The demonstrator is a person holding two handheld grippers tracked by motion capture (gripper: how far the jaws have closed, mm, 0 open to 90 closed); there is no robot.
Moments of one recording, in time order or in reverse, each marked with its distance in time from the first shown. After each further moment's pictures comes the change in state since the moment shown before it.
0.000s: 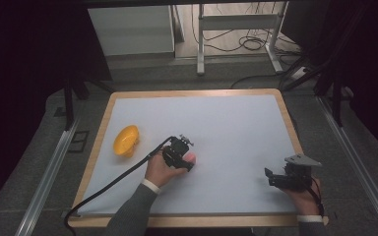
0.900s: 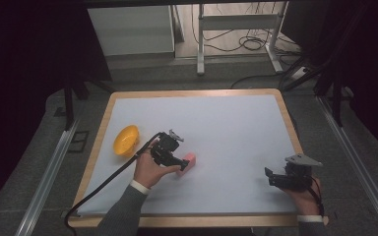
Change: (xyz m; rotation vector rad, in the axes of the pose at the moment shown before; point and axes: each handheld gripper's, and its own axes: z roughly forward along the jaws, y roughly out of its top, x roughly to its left) left arm 0.009 -0.010 -0.040 -0.100 0.003 0.002; right arm 0.000 0.001 -0.001 -0.005 0.003 0.004
